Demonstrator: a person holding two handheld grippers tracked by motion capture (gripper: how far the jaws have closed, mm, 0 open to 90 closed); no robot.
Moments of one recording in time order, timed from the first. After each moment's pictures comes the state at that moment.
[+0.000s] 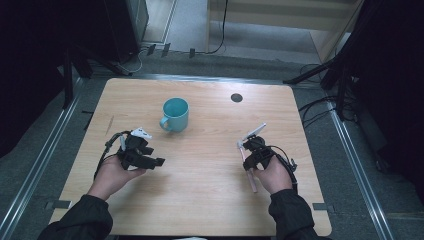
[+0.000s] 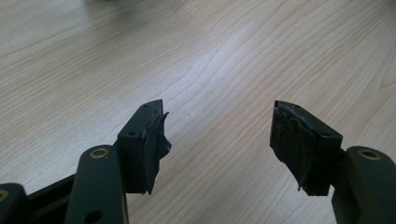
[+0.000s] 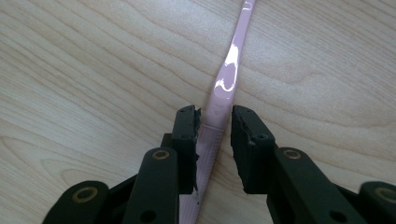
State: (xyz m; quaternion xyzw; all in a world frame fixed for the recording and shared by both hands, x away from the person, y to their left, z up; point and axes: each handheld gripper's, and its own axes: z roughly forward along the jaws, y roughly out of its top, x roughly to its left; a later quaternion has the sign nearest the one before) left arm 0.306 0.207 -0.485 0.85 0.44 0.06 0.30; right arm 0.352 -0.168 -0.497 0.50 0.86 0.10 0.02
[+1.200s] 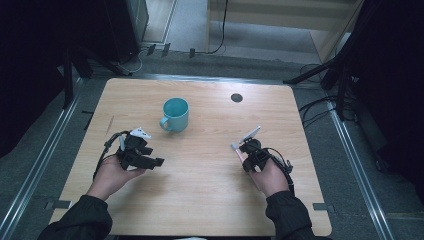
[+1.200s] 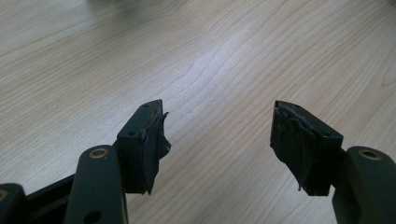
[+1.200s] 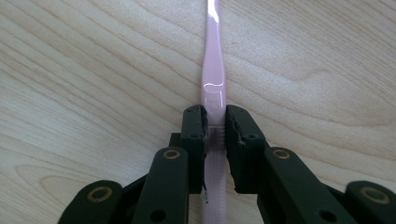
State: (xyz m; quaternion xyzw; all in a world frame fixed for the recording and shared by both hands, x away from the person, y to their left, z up) left arm 0.306 0.208 -0.485 0.84 0.44 0.06 0.30; right arm 0.348 -0.159 -0.506 0.49 0.87 0.07 0.05
